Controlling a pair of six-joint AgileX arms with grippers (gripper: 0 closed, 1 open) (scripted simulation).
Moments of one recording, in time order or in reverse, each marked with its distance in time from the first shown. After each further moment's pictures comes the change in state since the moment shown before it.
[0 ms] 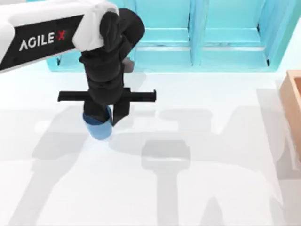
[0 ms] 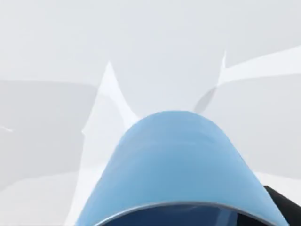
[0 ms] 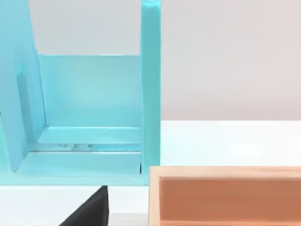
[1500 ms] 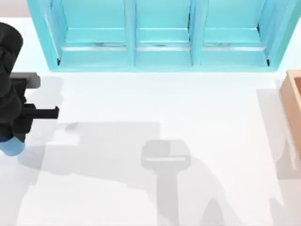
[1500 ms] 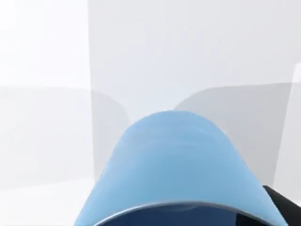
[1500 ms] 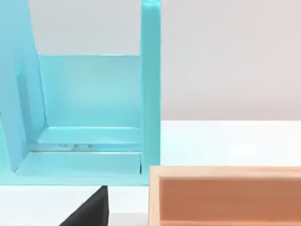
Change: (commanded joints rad) left arm 0.439 -0.265 -0.415 0.142 -0.005 0.418; right arm 0.000 0.000 0.000 0.000 0.000 0.000
